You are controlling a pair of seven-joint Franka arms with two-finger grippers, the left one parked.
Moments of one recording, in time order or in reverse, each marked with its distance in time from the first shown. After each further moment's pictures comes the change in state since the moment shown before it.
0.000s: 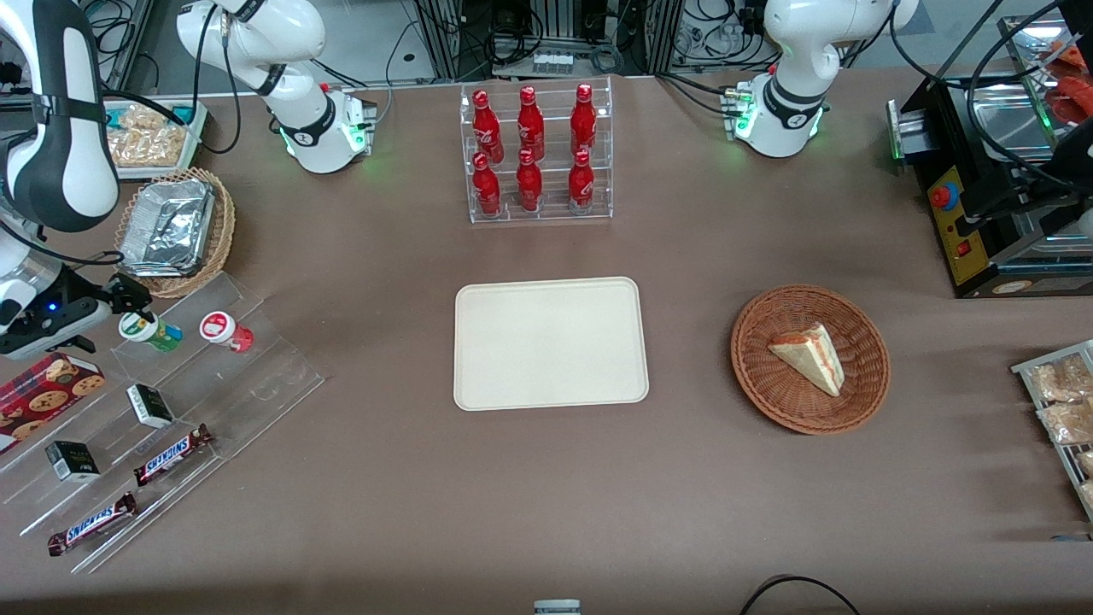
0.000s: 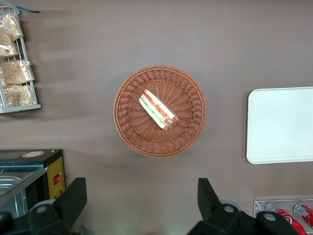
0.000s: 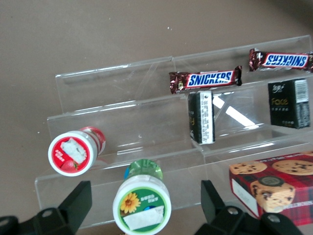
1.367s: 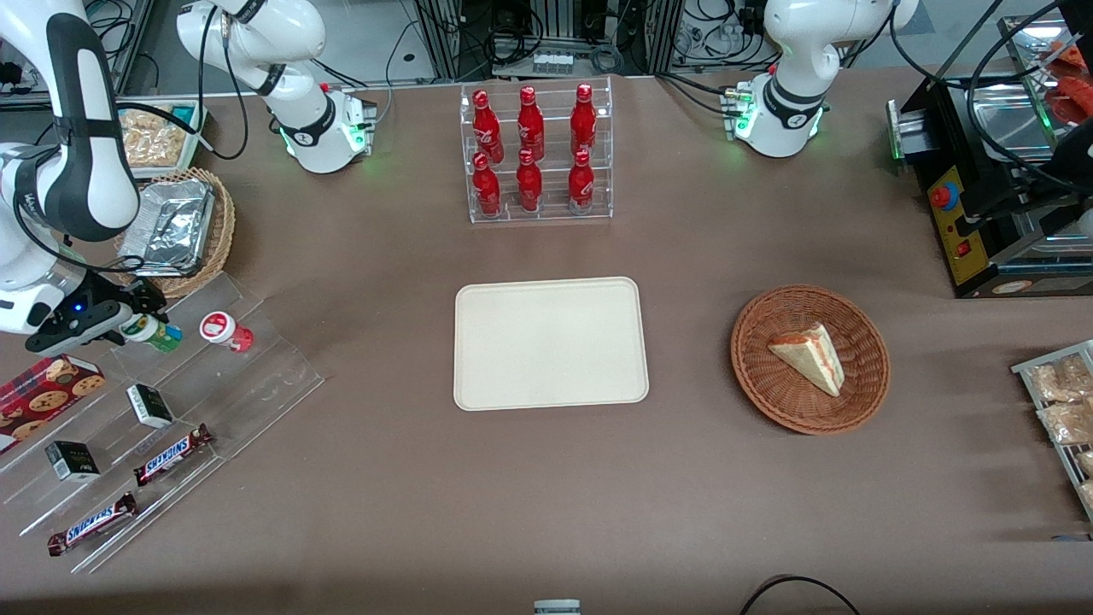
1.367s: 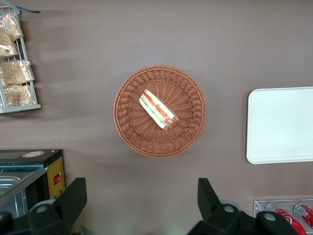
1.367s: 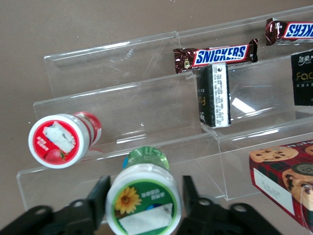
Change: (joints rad) arm 0.000 0.023 -0.027 -0.070 0.002 0.067 -0.002
